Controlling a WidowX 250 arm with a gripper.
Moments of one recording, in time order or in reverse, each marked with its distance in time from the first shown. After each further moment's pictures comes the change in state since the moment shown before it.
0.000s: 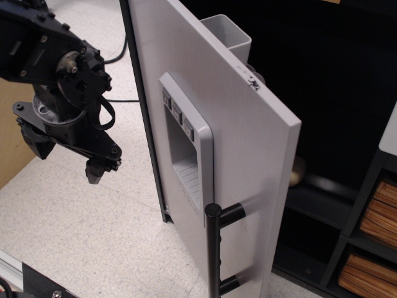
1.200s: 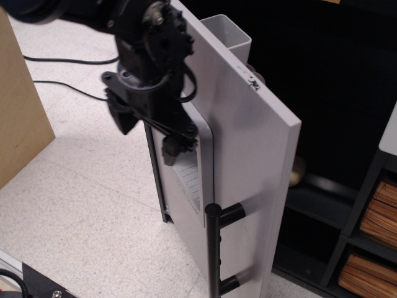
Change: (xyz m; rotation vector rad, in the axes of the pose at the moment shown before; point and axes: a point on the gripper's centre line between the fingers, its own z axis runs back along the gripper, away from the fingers) arm 0.045 -0.070 0.027 -0.177 -0.040 -0.246
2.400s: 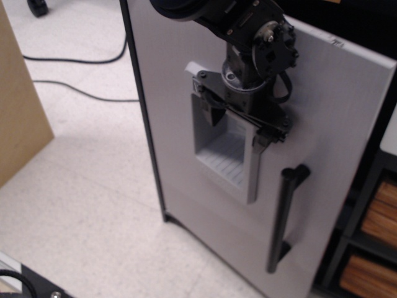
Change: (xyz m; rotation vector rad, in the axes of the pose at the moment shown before) arm 0.071 -0.059 -0.024 -0.029 -0.136 0.005
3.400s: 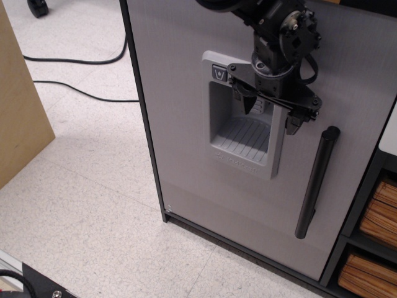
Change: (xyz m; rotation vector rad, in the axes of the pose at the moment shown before) arm 0.038 -0.006 -0.021 -0.069 -0.050 0.100
